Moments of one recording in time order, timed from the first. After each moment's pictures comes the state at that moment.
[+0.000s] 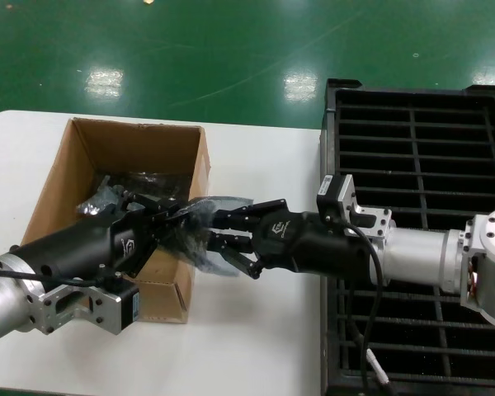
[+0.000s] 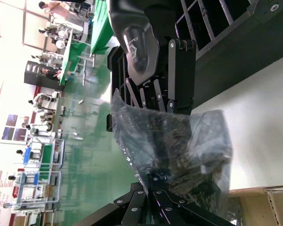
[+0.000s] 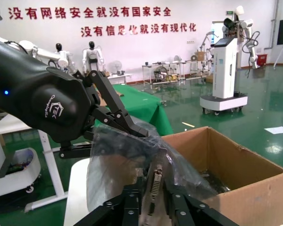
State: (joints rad) left arm -0.31 -0.82 1.82 -1.81 -1.23 0.52 0.33; right arm 0.88 0.19 -2.01 0.85 1.75 -1.02 0.01
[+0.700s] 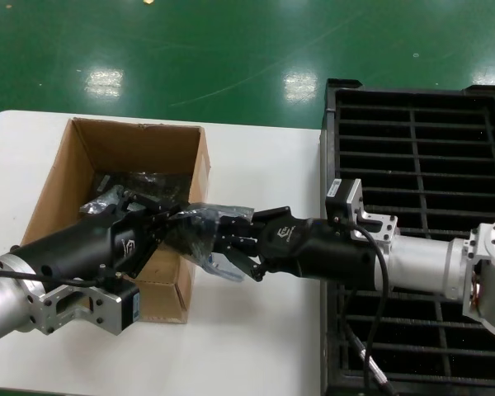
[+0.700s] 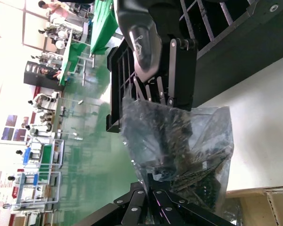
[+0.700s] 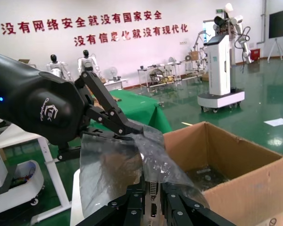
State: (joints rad) left arm -0.31 -0.82 1.82 -1.81 -1.23 0.52 0.33; right arm 0.87 0.19 -1.98 0.80 1.78 -1.05 0.02
